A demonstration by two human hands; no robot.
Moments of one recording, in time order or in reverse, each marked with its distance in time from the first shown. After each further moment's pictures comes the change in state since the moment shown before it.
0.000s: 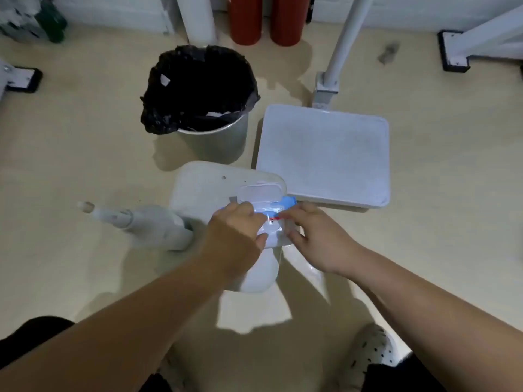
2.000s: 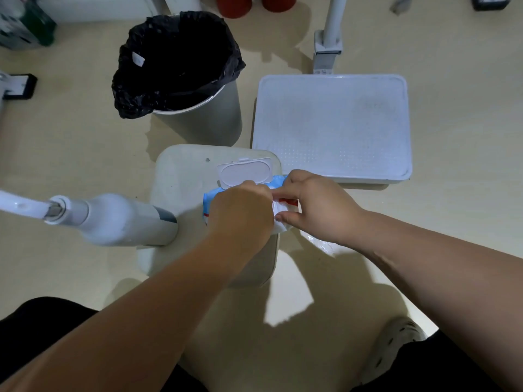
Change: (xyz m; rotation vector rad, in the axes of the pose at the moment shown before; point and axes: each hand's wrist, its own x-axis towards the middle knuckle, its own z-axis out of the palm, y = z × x) left_hand 0.043 0.048 0.014 0.266 -0.313 -0.242; right_hand 0.031 0.048 0.012 -0.084 0.046 -0.153
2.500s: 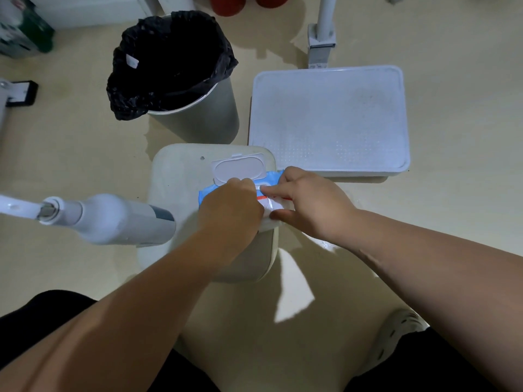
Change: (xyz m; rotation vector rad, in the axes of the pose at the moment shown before) left_hand -0.002 -0.008 0.011 -0.011 0.001 -0.014; right_hand -0.007 0.000 0.005 -0.094 0.035 -0.003
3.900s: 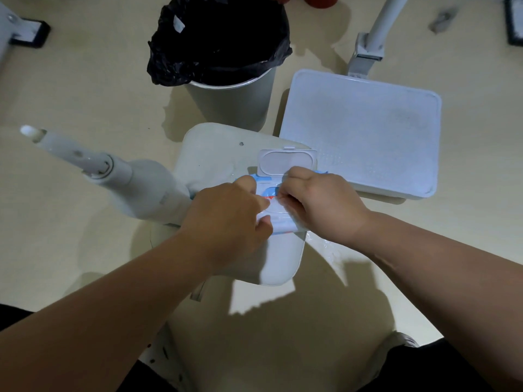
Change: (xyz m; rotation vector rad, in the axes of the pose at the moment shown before) left_hand -0.033 -0.073 0.010 -0.127 0.152 0.156; right_hand 0.039 -0.034 0.021 -0.211 0.082 -0.257
